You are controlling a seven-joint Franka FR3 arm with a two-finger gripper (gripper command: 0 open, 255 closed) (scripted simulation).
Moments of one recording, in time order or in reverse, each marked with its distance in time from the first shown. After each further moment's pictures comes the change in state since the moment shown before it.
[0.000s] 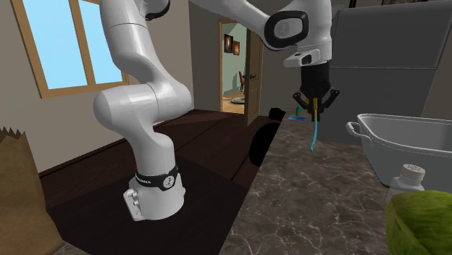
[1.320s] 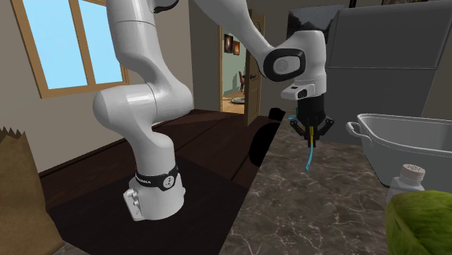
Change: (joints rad) arm -0.091 0.183 0.152 -0.119 -0.098 0.282 0.078
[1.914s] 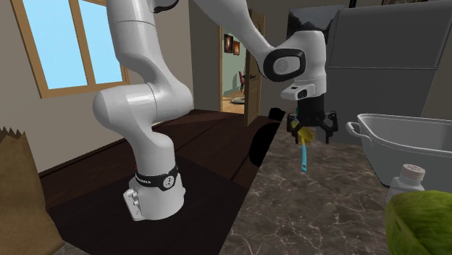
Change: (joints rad) arm -0.001 0.001 0.001 -0.001 -0.001 0.002 0.001
